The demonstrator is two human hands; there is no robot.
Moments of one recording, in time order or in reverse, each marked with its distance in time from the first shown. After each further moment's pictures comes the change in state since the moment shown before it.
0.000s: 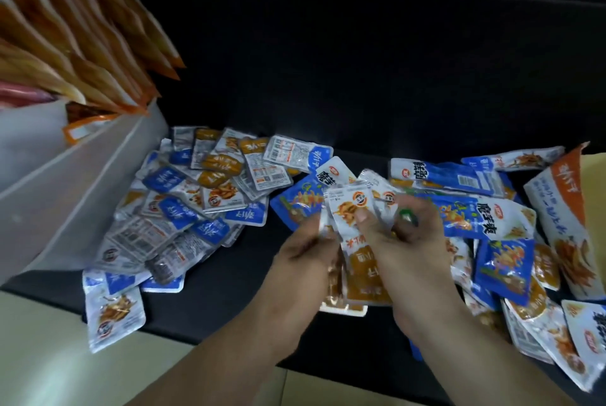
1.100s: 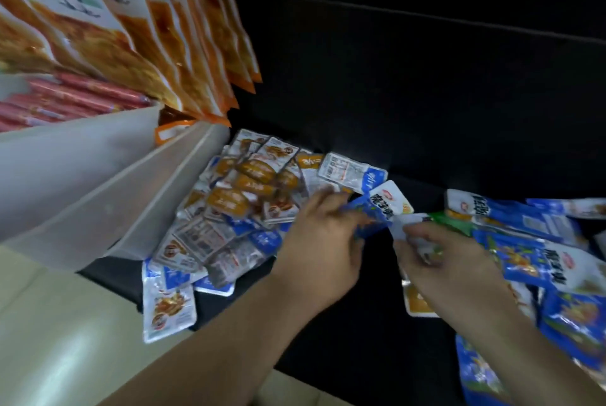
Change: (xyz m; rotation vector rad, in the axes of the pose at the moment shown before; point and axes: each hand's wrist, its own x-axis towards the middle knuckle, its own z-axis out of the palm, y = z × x) left_hand 0.049 0.009 -0.071 1.207 0.221 0.651; right_hand 0.018 -0.016 0.013 -0.879 -0.189 -0.284
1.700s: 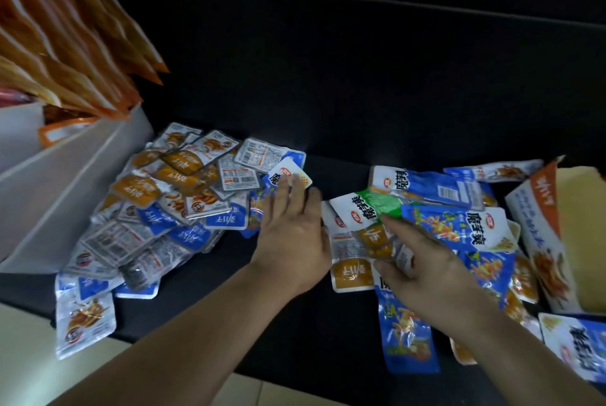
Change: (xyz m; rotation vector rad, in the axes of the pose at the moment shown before) left_hand 0.023 0.048 0.065 0.135 -0.297 -0.143; right_hand -0.003 0.111 -0.044 -0.070 -0.129 -0.157
